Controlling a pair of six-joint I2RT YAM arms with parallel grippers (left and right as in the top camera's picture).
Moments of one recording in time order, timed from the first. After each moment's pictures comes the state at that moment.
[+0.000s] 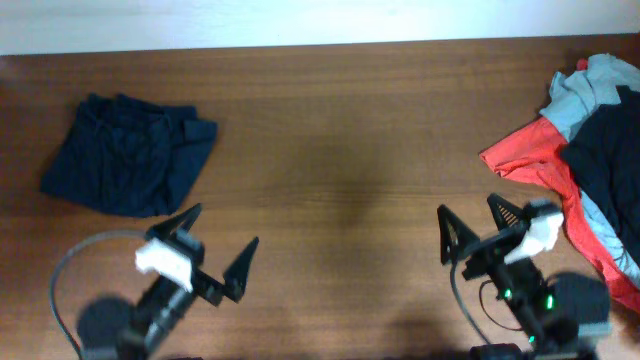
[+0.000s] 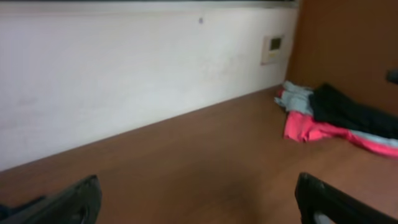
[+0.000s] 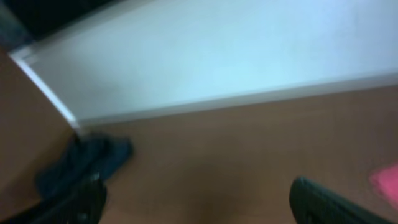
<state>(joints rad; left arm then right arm) 0.04 0.35 0.56 -0.33 0.61 0.02 0.03 0.35 0.58 -0.37 -0.31 0.31</state>
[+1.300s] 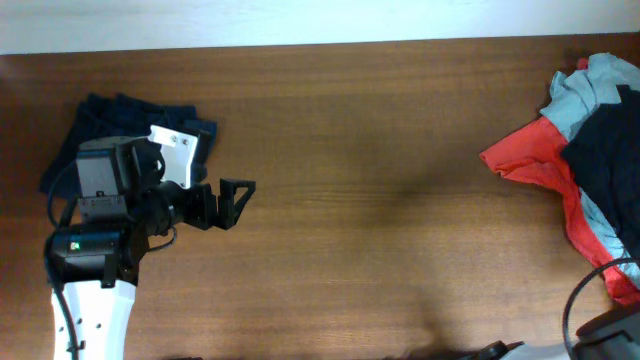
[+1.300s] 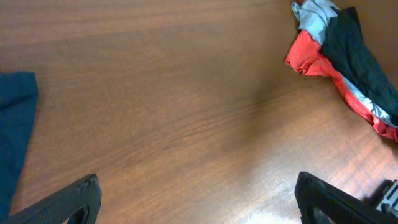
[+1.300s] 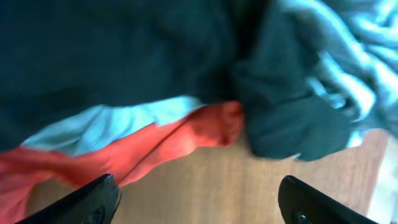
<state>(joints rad) 0.04 1.12 1.17 -0.87 0.60 0.11 -1.11 1.68 1.36 -1.02 0.03 0.47</state>
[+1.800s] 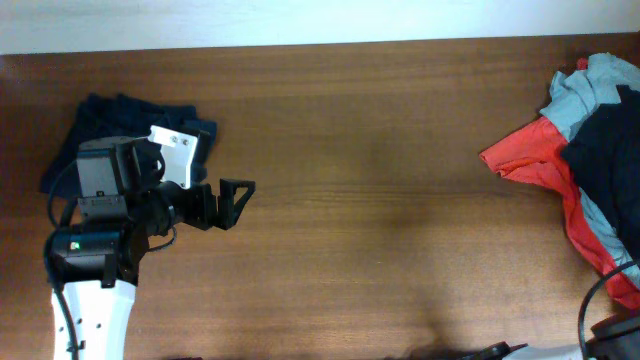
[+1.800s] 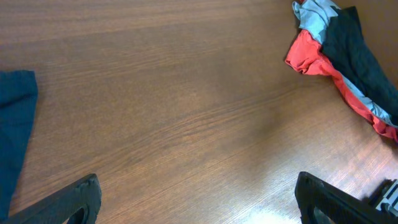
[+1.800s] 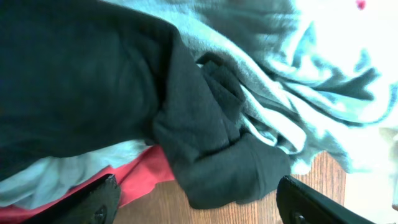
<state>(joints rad) 0.04 1.12 1.17 -0.87 0.60 0.11 -1.21 1.74 1.36 -0.98 0.08 0.47</state>
